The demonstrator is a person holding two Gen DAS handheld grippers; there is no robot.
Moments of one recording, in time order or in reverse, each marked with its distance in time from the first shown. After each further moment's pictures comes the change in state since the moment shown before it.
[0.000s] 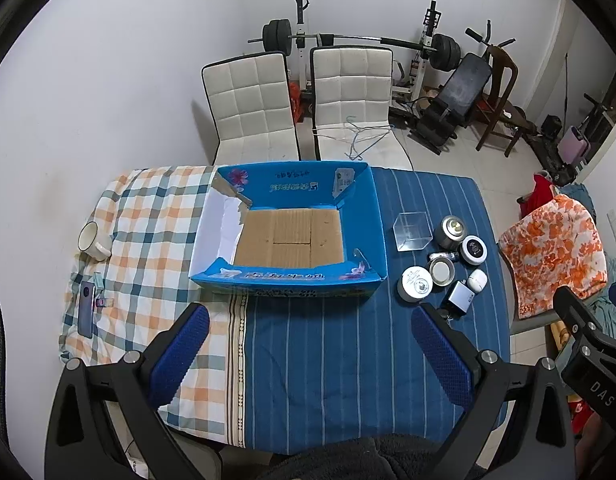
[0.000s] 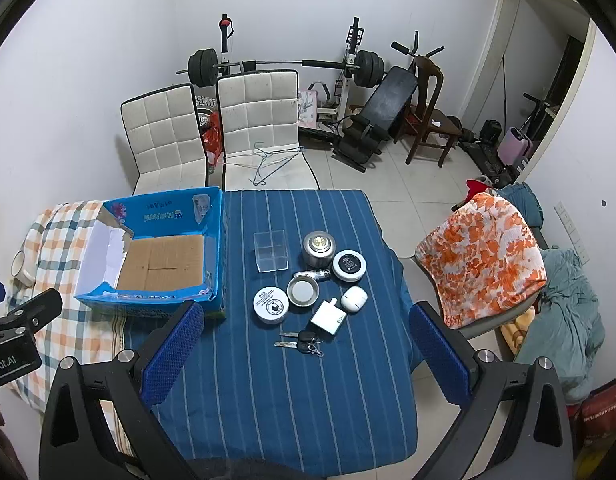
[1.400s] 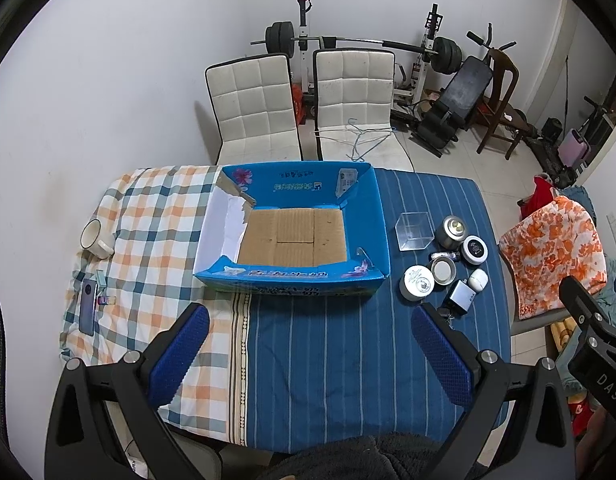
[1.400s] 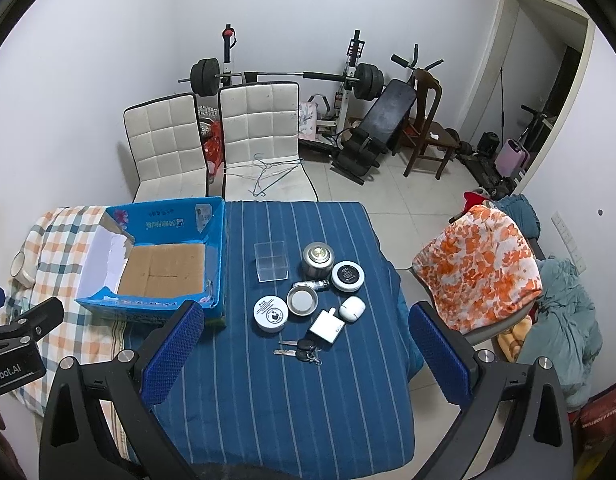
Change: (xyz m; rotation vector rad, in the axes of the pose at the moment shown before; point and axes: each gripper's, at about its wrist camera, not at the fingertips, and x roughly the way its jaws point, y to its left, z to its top) left arm -0.005 -0.001 -0.013 -0.009 -0.023 0.010; right arm -0.012 -0.004 -0.007 -0.012 -0.049 -0.012
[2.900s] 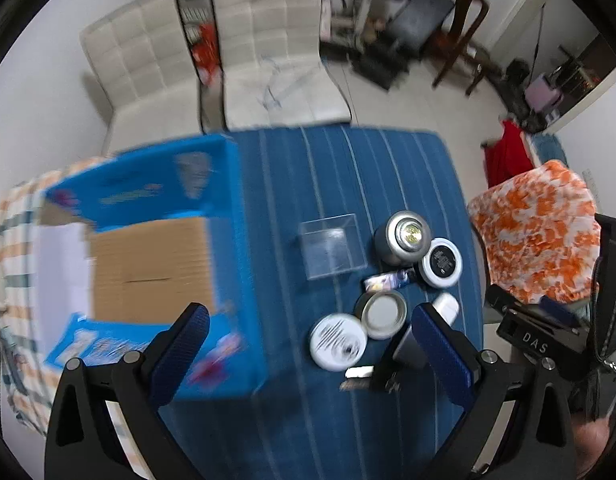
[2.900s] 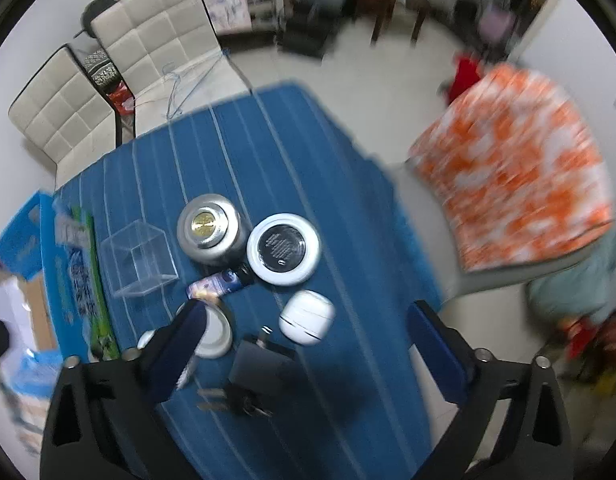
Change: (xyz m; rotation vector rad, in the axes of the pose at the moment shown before) left arm 0.252 -0.157 0.108 0.111 0.297 -0.188; right arm 0.372 -0.141 0.029 0.295 0.485 0.039
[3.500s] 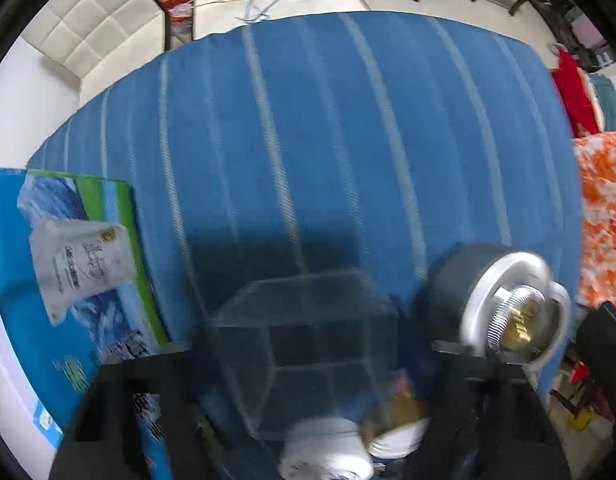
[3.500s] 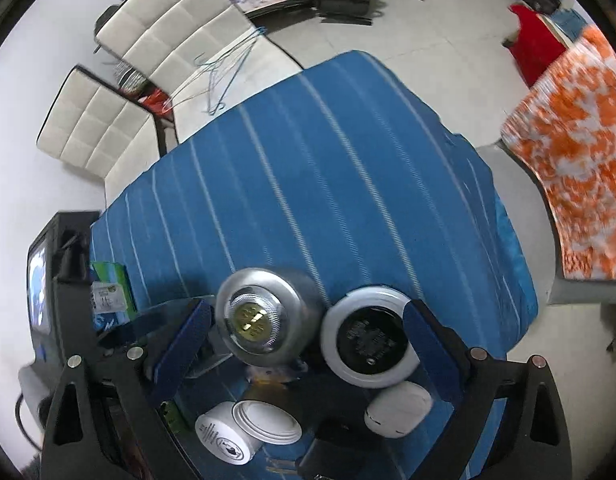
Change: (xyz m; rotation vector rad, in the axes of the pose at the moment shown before) left arm 0.175 -0.027 0.062 0.032 0.293 0.136; right arm 0.091 0.011 0.079 0.025 0.097 0.234
